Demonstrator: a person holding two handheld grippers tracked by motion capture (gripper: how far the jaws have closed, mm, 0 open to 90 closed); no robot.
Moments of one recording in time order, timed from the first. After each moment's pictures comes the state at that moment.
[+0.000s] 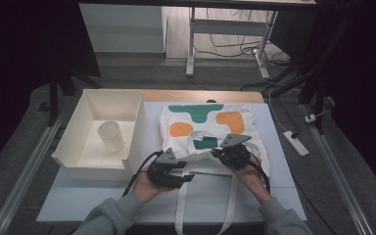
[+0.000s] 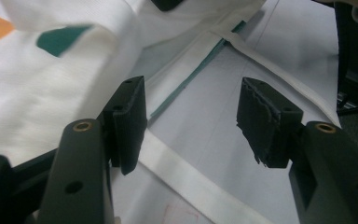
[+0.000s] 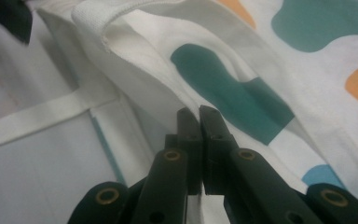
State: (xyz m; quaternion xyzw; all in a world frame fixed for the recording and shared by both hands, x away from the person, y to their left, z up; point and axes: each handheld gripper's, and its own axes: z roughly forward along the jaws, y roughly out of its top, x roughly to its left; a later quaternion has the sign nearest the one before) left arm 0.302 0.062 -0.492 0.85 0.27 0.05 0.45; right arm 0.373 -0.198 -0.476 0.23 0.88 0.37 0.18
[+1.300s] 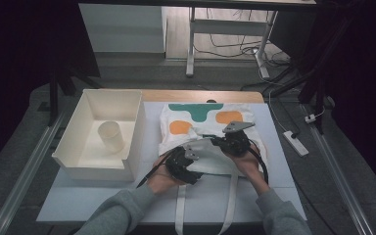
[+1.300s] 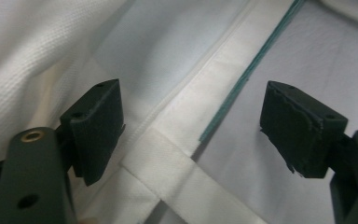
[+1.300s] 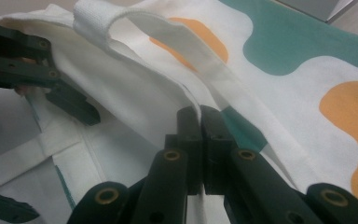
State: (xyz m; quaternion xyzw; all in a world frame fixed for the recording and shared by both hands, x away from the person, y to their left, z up) left arm 0.345 0.011 -0.517 0.90 0.27 0.11 0.32; right arm 0.408 -0.200 -0.468 0.26 0.86 0.41 0.16
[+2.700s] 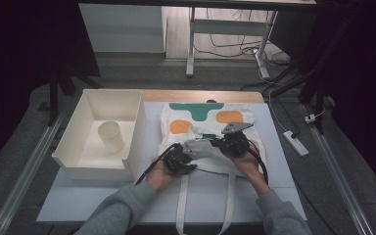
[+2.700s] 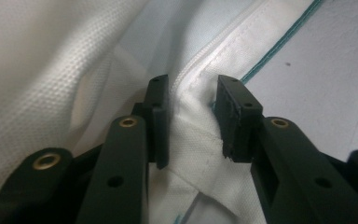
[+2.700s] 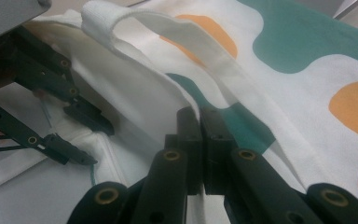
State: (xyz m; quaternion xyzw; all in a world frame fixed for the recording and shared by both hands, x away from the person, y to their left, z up) left arm 0.361 0.021 -0.525 0.90 0.28 0.10 0.31; right arm 0.406 -0.198 -0.469 0.25 0.87 0.40 0.16
